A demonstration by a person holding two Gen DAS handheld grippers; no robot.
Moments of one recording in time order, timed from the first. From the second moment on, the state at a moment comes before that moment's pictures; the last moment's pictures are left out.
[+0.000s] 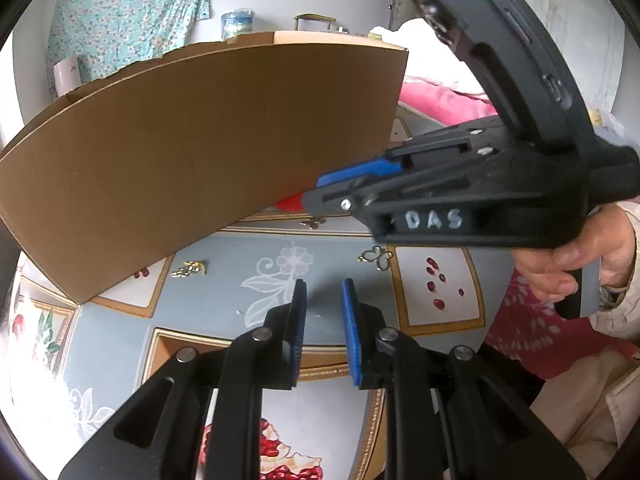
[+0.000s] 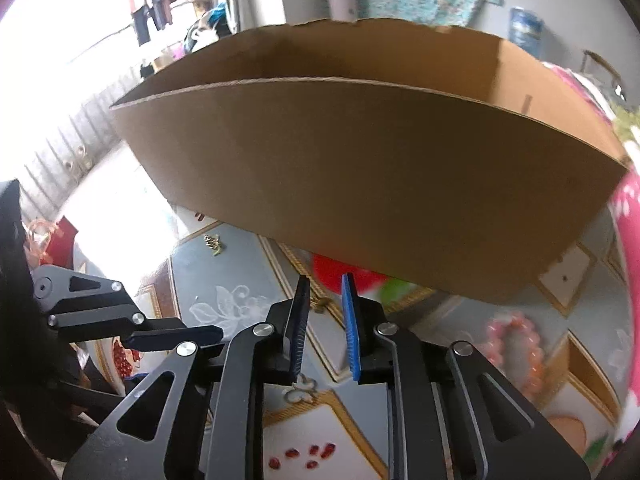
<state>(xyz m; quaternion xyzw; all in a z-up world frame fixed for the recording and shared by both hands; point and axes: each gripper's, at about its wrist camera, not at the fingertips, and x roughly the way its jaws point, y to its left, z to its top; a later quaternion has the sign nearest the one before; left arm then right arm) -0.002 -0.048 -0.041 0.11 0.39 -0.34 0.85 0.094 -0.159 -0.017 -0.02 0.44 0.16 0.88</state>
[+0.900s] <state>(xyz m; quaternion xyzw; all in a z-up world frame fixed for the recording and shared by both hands) 0.032 -0.057 -0.034 0.05 0.39 -0.34 0.85 0.076 -0.215 0.004 0.11 0.40 0.13 0.90</state>
